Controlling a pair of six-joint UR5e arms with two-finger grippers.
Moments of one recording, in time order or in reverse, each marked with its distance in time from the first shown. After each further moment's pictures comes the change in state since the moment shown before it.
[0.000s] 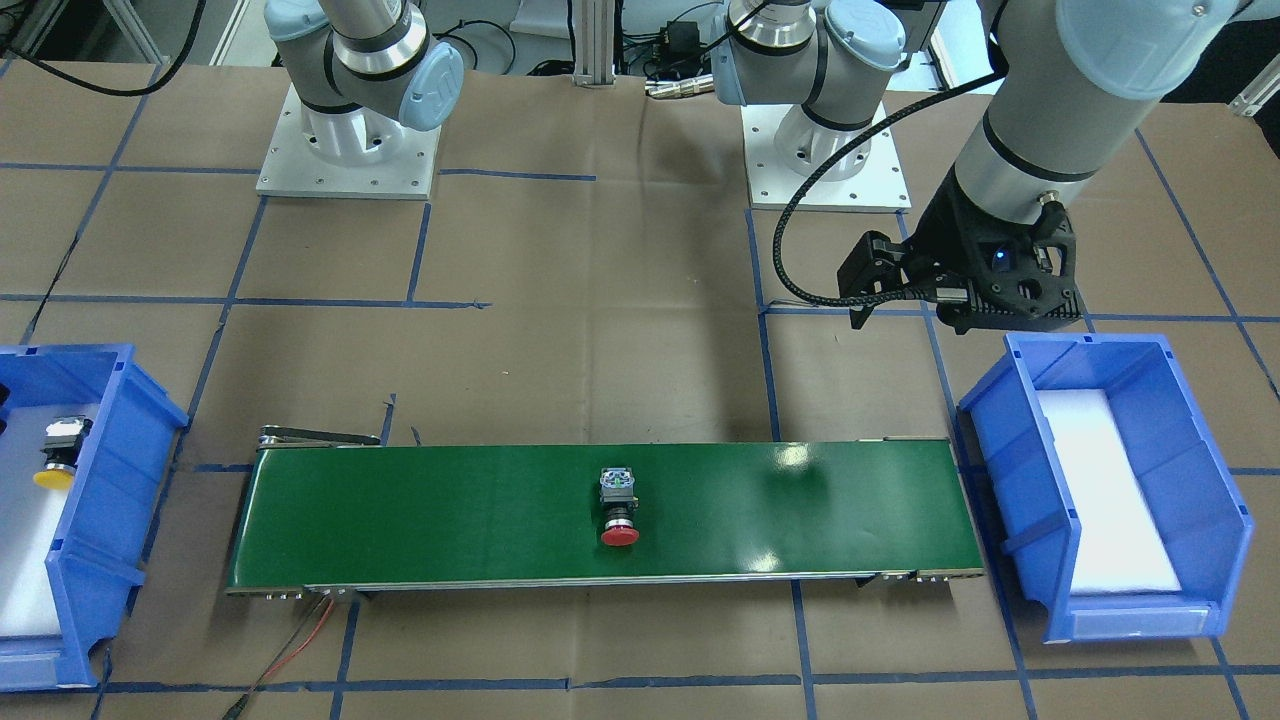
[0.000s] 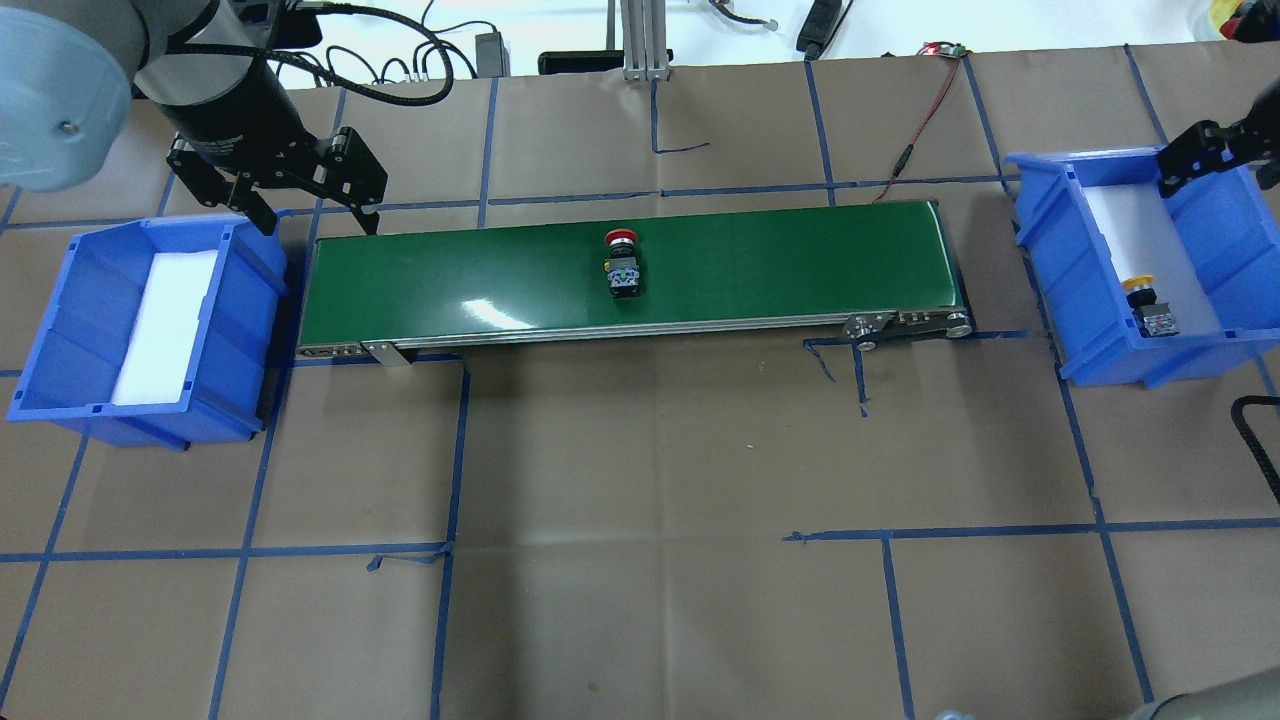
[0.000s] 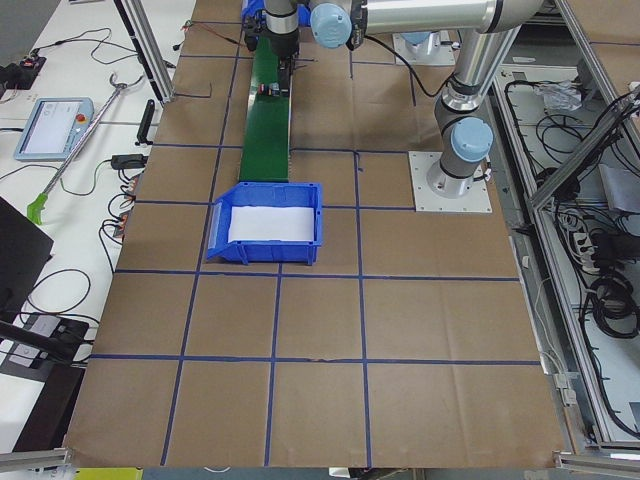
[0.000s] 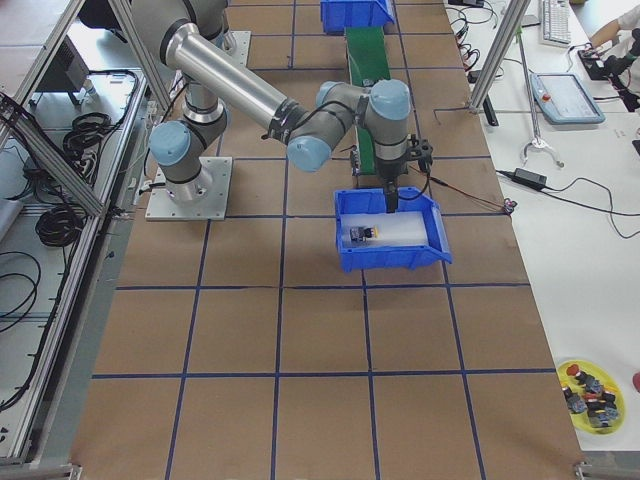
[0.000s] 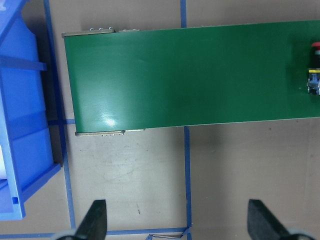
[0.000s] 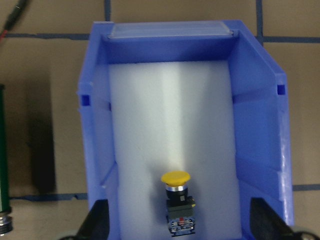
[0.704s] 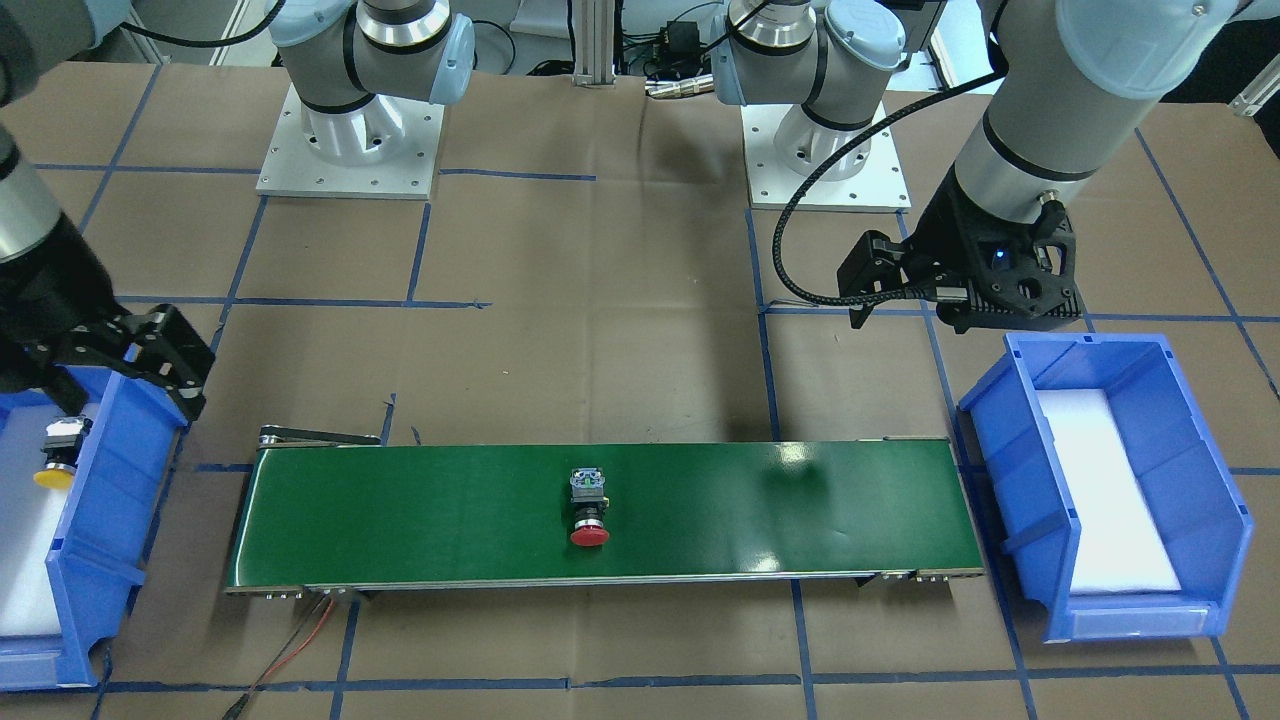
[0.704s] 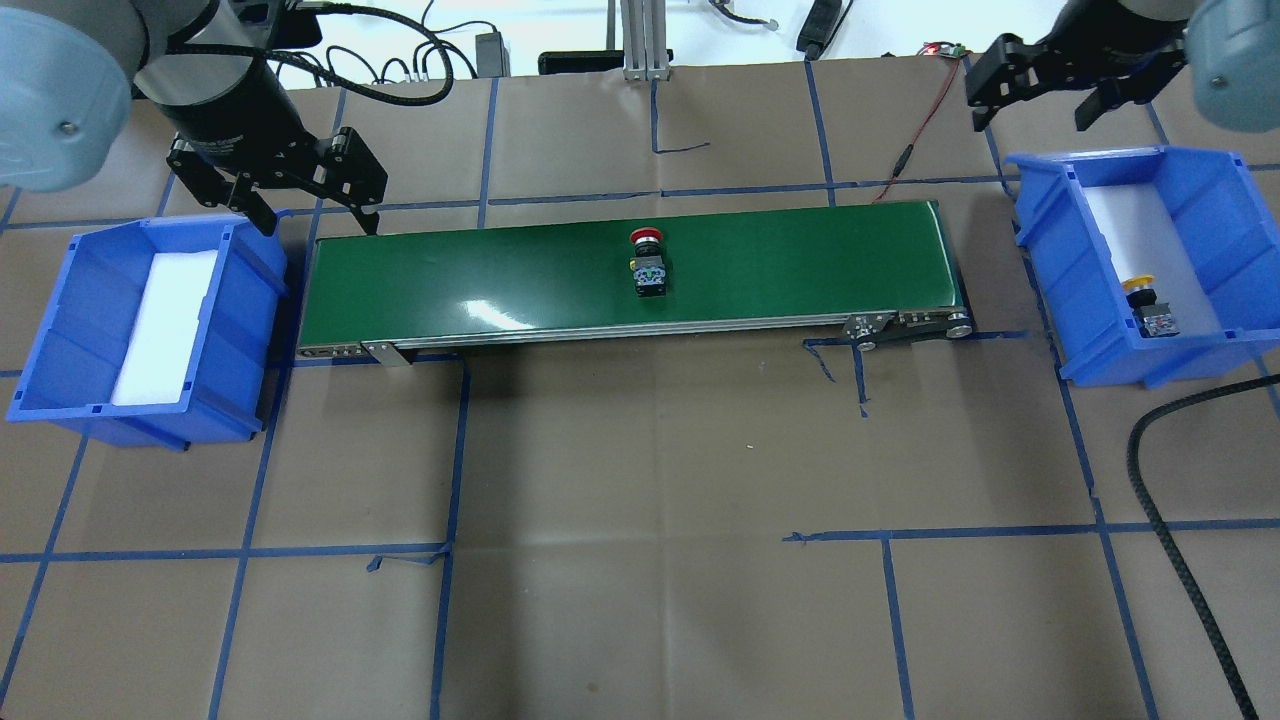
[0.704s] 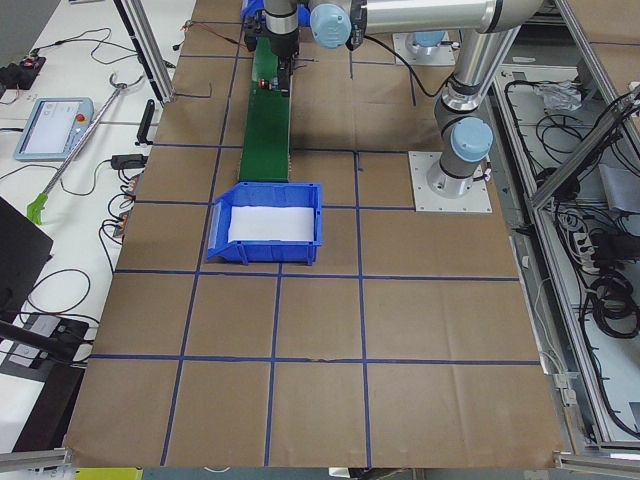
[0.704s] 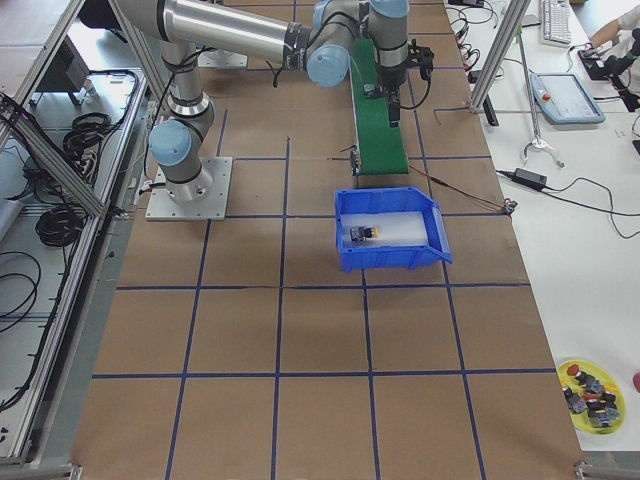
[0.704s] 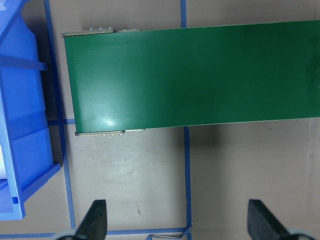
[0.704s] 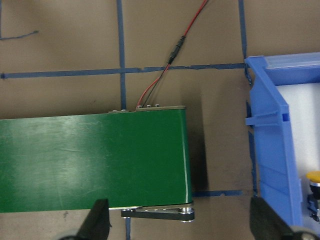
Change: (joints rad) left arm 0.000 -0.001 0.000 0.000 -0.001 -0.001; right arm 0.337 -0.072 -0.062 0.113 0.019 0.352
